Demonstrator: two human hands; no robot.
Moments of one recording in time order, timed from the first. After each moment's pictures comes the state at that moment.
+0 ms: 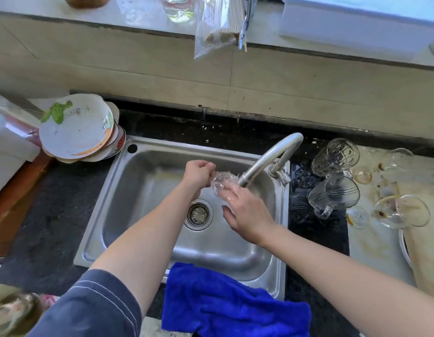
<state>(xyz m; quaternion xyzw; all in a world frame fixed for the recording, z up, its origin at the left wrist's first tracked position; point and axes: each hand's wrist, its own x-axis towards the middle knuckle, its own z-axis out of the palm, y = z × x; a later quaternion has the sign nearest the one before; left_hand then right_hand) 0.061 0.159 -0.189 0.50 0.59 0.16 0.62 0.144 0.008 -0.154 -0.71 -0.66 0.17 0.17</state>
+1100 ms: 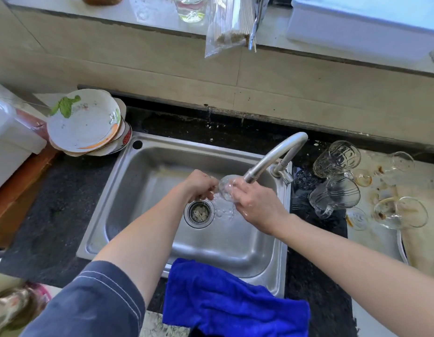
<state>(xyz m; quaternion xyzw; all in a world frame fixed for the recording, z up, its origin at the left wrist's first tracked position) 0.032 0.152 -0.181 0.56 0.56 -0.07 0.60 0.169 0.008 -0.152 -0.64 -0.76 0.02 0.12</state>
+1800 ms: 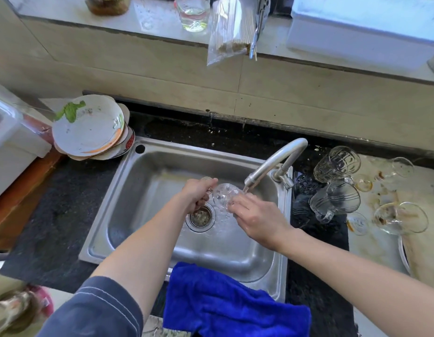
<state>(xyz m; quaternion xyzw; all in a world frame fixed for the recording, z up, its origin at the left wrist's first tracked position) 0.027 0.146 -0.198 0.44 0.62 0.01 0.65 0.161 -0.007 -0.155 -0.61 -0.78 0.05 0.16</state>
